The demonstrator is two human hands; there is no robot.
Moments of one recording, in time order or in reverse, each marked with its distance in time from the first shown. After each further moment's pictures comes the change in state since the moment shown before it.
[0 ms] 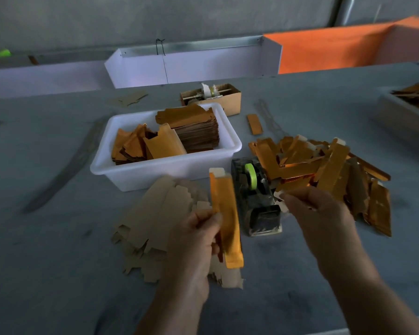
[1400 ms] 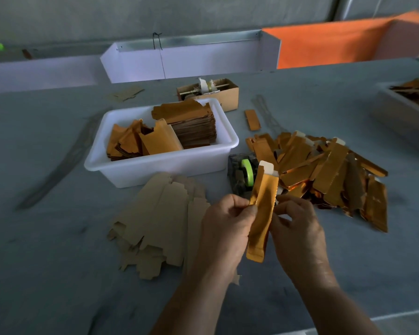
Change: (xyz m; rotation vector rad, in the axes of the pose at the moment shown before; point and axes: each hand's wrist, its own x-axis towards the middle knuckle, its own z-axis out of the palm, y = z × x) left_hand 0.014 -0.012 0.042 0.291 -0.162 0.205; right_hand -0.013 0.021 0.032 -0.140 0.067 -0.037
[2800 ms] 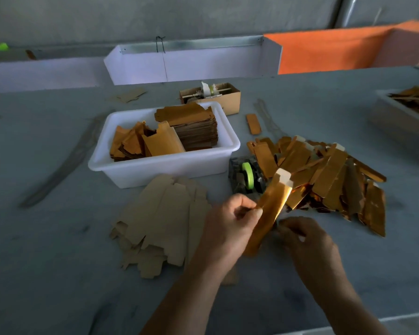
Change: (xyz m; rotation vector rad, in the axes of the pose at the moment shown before) left_hand 0.005 0.000 -0.004 0.183 -0.128 0.137; right_hand -0.001 0.034 -0.018 -0.009 -0.120 0.045
